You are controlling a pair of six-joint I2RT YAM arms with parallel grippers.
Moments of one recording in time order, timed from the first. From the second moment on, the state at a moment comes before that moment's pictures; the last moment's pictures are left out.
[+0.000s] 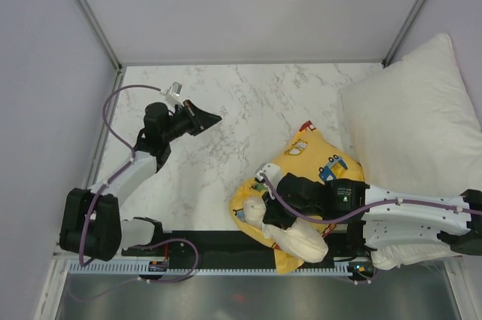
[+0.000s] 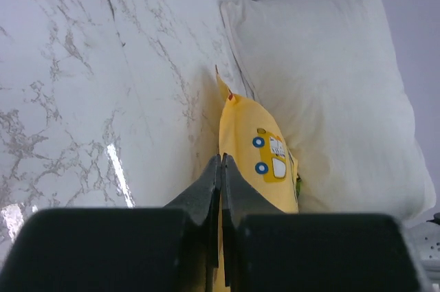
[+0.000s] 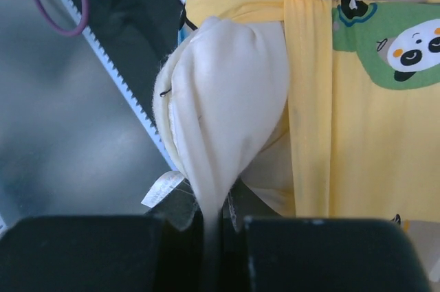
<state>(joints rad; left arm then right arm) -0.23 1.29 0.68 0.41 0.57 -0.87 1.34 1.00 0.87 -0.68 0.01 0.53</state>
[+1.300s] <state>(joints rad) -0.51 0.64 0.27 0.22 0.34 -0.75 1.15 1.36 1.19 -0.42 0.39 0.45</state>
